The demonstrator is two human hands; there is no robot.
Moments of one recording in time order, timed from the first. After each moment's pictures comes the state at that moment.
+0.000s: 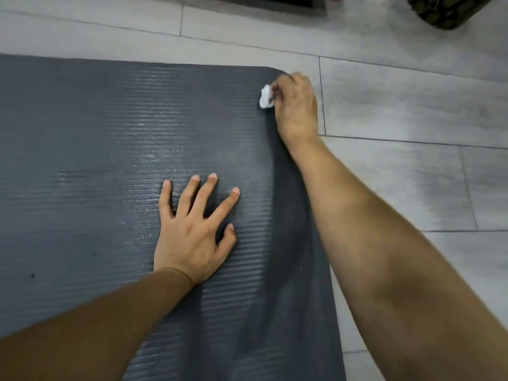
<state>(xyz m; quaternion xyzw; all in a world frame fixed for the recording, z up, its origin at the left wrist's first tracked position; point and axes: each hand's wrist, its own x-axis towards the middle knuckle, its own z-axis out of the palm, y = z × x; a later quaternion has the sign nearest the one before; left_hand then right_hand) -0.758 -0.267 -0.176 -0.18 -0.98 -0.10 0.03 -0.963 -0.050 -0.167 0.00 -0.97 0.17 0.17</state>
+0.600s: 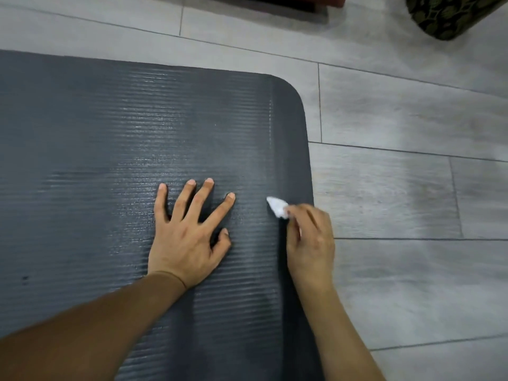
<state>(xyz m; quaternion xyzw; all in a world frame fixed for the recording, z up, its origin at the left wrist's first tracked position) -0.760 -0.266 -0.174 -0.18 -0.98 -0.08 0.00 -0.733 -0.044 -0.162 -0.06 -0.96 0.24 0.13</state>
